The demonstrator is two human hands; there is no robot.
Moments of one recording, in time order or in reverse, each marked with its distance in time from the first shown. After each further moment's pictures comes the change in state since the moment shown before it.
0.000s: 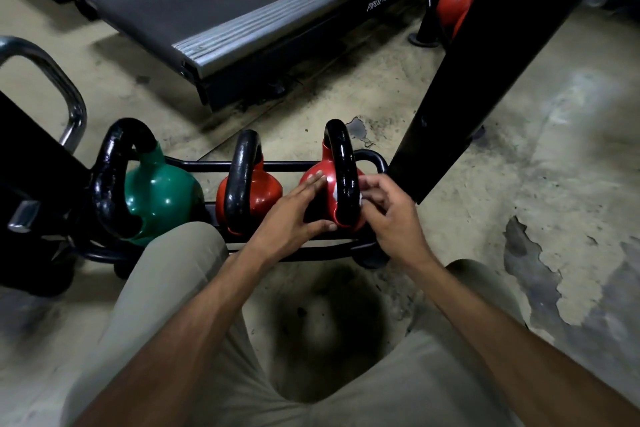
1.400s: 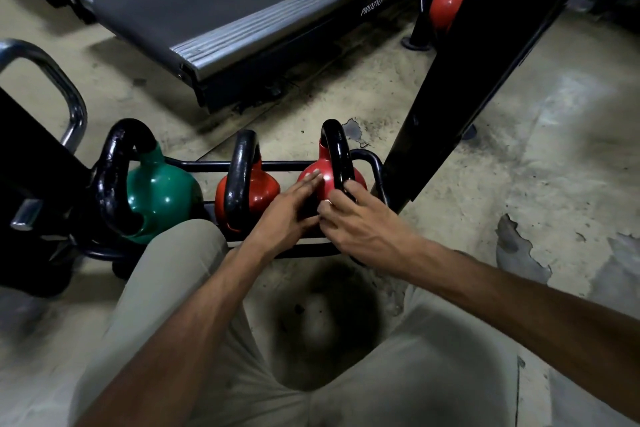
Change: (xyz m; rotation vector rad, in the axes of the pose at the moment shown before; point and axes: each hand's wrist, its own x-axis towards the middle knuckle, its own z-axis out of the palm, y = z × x) left_hand 0.000 -0.005 0.001 -0.044 0.004 0.007; right_hand -0.003 -0.025 0.006 -1.586 -0.344 -1.101
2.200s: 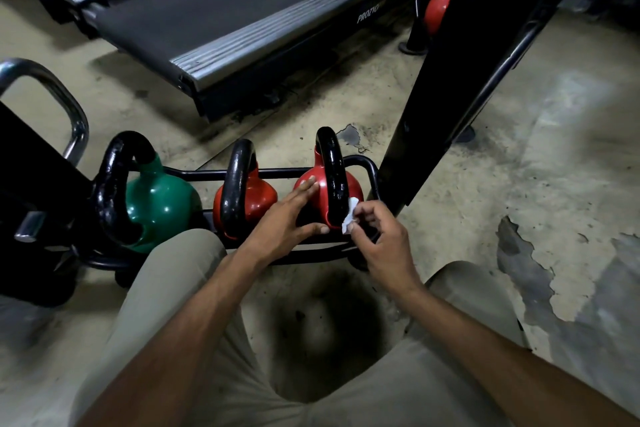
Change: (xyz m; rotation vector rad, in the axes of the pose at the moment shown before) left_hand -0.001 0.006 -0.003 0.043 -0.042 -0.003; right_hand -0.035 -0.036 0.028 1.318 0.327 1.169
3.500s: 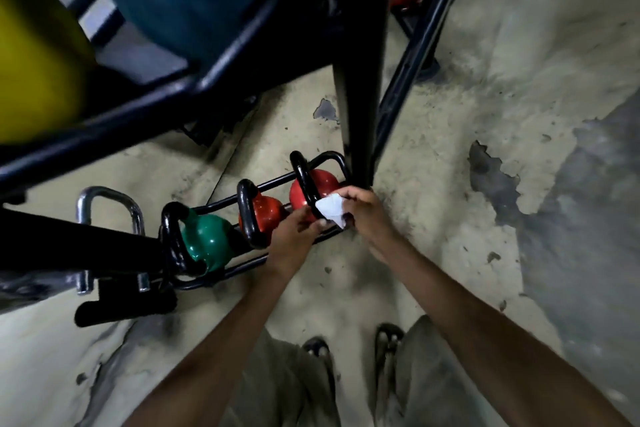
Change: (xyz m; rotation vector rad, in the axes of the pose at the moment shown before) left_hand -0.031 0.178 -0.063 -0.194 -0.100 -0.463; right_hand 0.028 -0.133 -0.071 0.561 -0.004 0.600
